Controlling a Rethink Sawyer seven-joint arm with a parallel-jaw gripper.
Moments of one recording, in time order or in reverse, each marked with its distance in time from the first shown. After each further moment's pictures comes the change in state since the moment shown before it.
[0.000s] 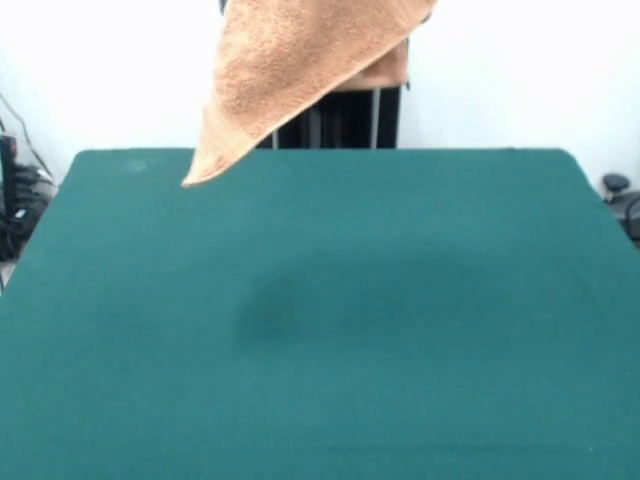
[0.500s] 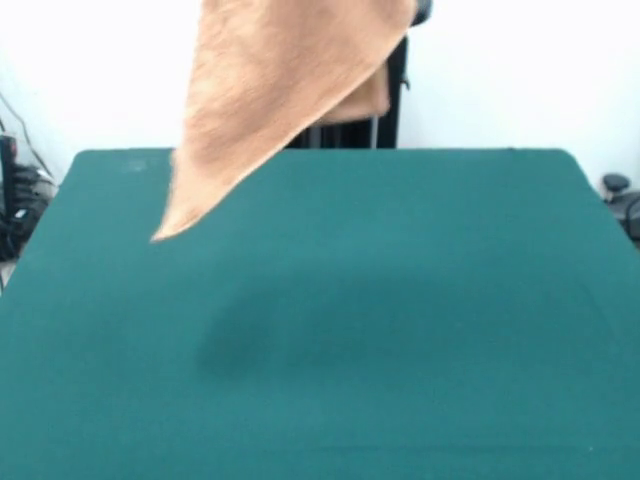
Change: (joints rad) arm -0.121 -0.013 0.071 0.112 -0.005 -0.273 0.000
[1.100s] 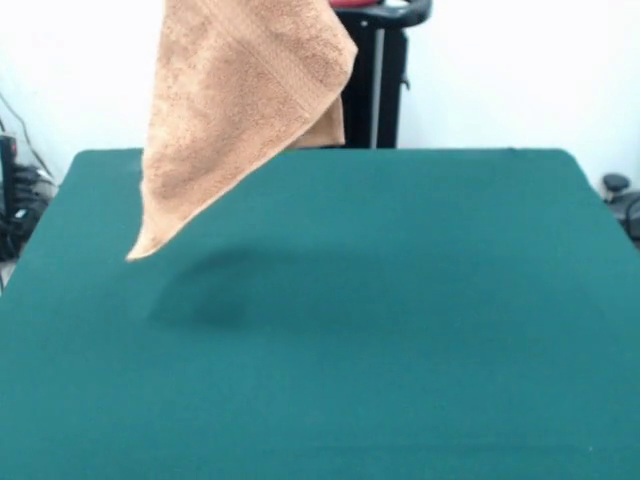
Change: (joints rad) arm -0.188 0.002 0.119 0.103 -0.019 -0.098 0.000
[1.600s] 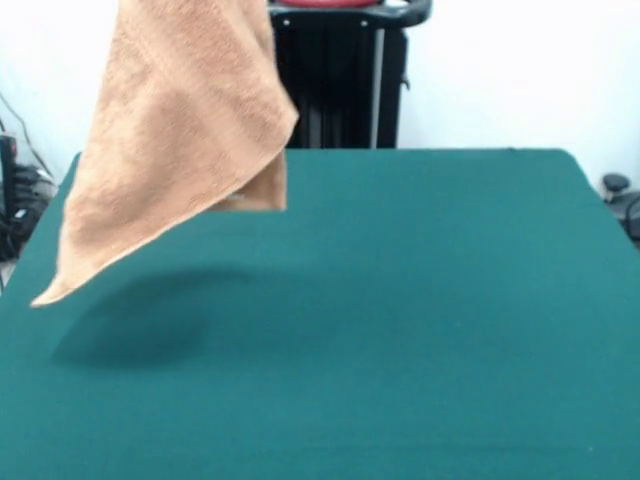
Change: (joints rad) arm -0.110 0.018 0.096 0.061 -0.080 -0.131 0.000
